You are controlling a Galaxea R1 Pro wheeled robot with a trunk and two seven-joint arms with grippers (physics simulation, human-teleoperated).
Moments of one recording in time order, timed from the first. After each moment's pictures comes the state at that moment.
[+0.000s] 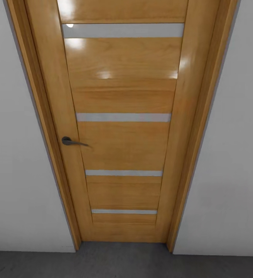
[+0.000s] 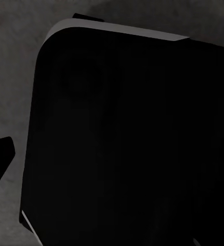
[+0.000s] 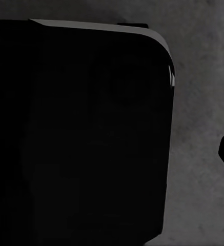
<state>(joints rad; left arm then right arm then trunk) 0.00 -0.03 0.01 -0.04 0.20 -0.07 0.00 0.00 0.01 0.01 0.00 0.00 -0.11 0.00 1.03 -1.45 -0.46</state>
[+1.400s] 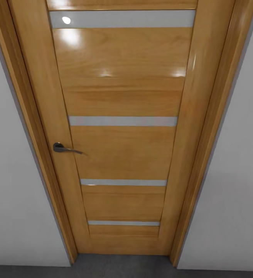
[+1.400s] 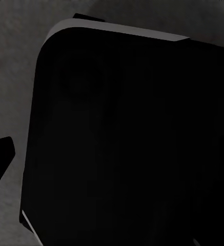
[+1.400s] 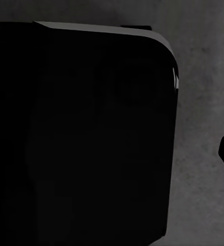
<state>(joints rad) 0.00 -0.03 0.01 -0.04 0.20 -0.07 0.00 0.00 0.01 0.01 0.00 0.01 -0.12 0.00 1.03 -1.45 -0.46</state>
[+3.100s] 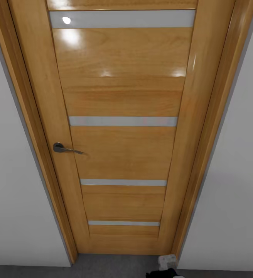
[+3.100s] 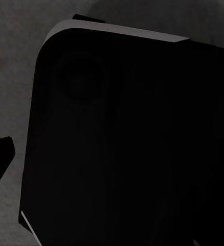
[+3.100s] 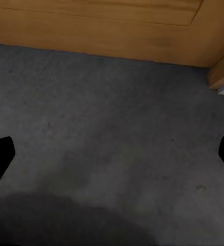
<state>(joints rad) 0.00 -0.04 0.01 -0.04 0.20 -0.07 0.01 -0.14 0.10 0.11 -0.88 0.03 0.43 0.02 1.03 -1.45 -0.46</state>
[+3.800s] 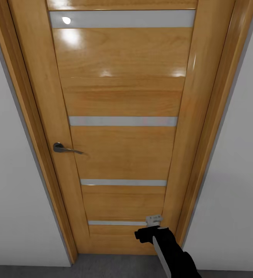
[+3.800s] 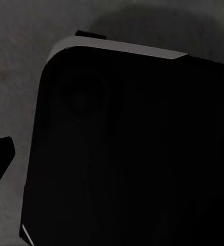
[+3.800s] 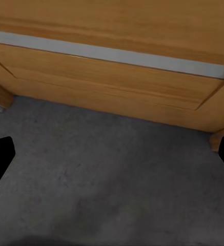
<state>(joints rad) 0.00 -0.03 0.01 -0.04 0.20 -0.12 0.01 -0.37 0.17 0.14 -0.99 0.04 0.68 0.01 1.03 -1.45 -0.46</state>
